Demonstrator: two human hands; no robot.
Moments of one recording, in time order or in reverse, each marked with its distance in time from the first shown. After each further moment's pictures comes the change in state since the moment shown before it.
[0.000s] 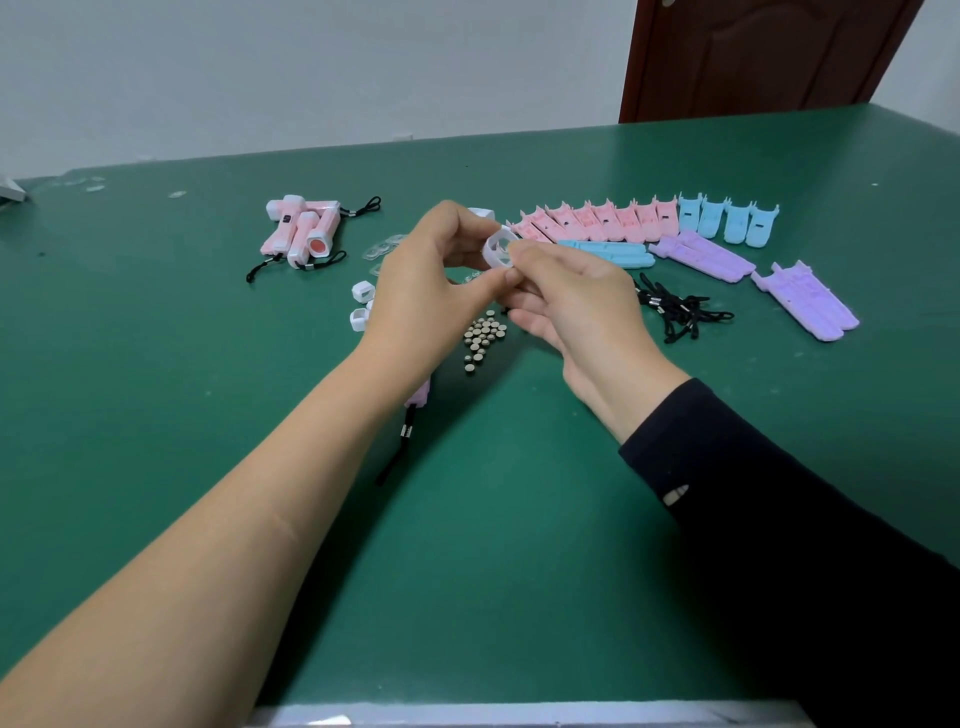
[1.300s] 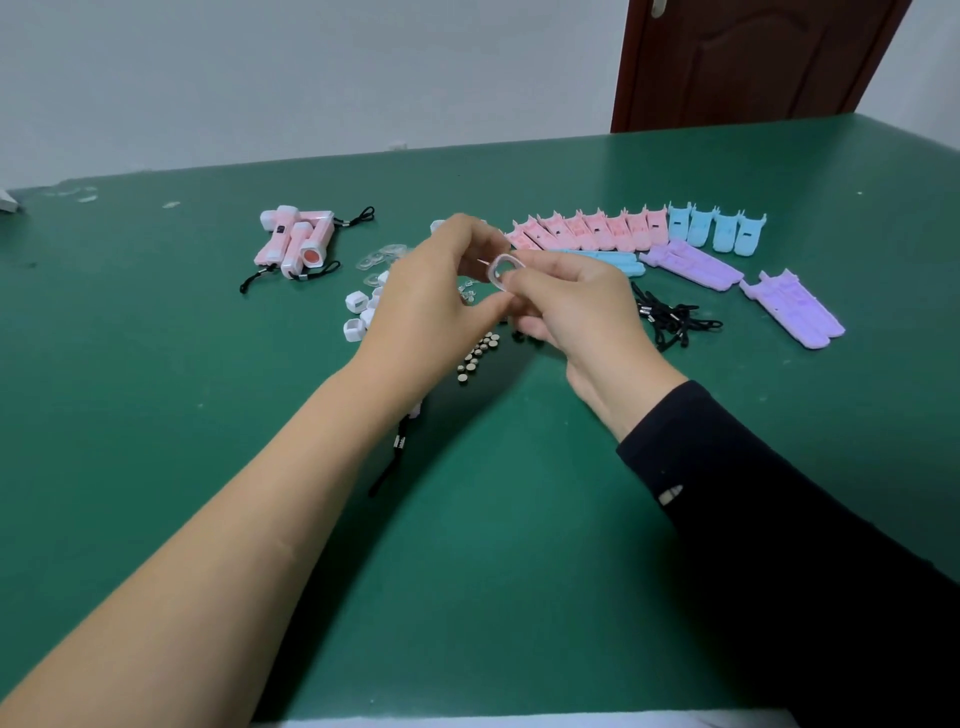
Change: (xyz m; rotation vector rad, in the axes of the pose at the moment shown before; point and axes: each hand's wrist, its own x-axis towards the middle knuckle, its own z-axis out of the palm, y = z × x) left_hand -0.001 0.009 0.002 0.169 -0.071 0.059; right_hand 0.007 -0.004 -0.005 -0.151 0.045 -0.032
